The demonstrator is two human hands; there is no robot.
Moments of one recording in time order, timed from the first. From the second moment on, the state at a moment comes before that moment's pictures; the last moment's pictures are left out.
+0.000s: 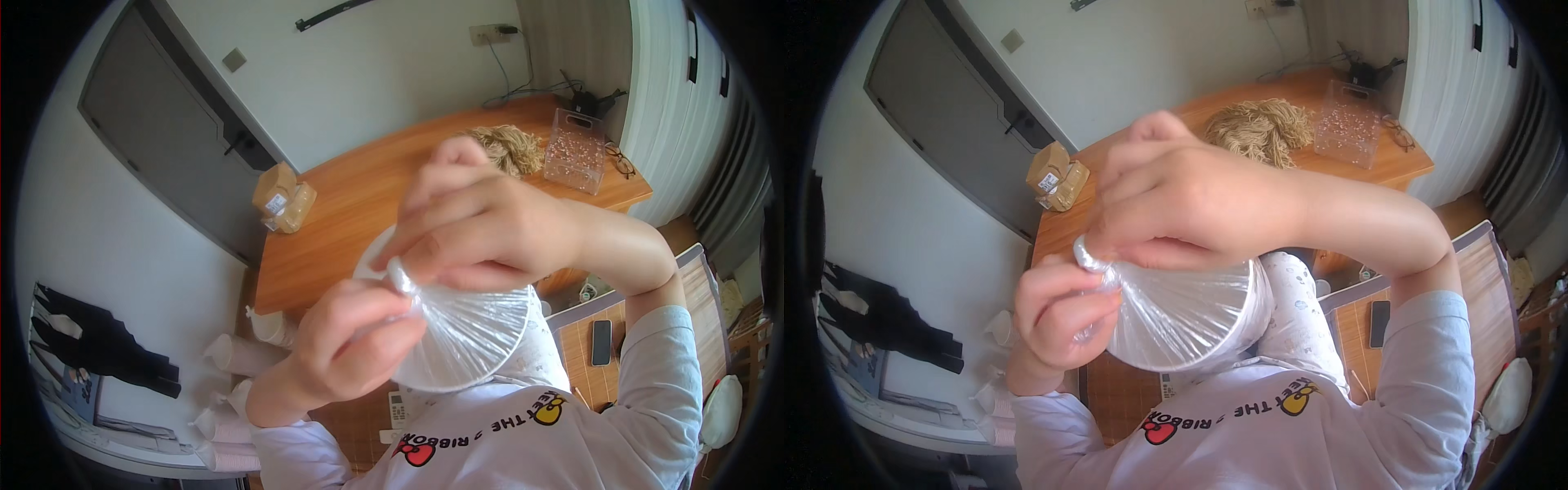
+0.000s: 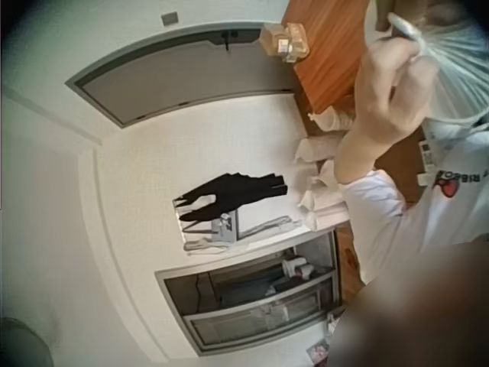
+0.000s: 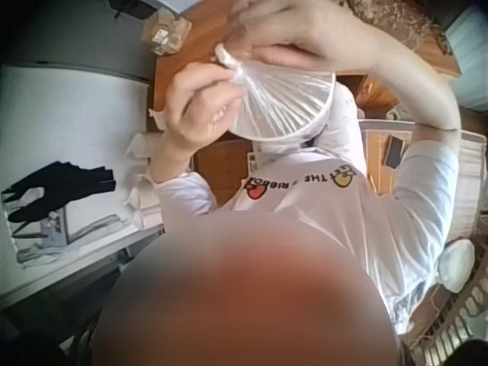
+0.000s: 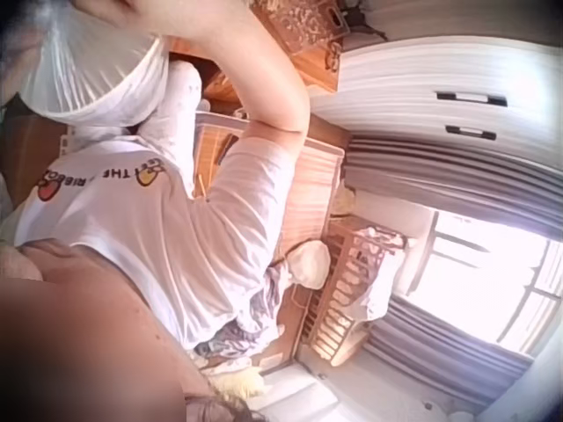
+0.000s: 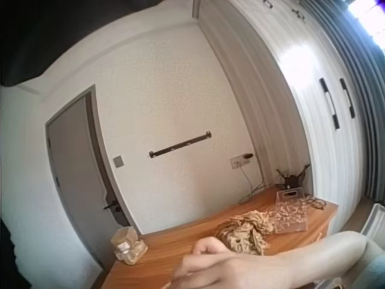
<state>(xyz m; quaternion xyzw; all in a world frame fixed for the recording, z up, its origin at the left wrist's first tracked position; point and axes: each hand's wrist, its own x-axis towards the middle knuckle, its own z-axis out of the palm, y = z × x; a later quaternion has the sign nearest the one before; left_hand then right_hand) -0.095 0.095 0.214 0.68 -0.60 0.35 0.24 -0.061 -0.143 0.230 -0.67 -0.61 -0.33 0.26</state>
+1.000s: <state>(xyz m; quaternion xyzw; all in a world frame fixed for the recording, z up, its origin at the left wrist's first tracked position) -0.102 0.096 0.215 0.71 -0.54 0.43 0.16 -0.048 -0.137 0.210 -0.59 -0.62 -0.24 0.47</state>
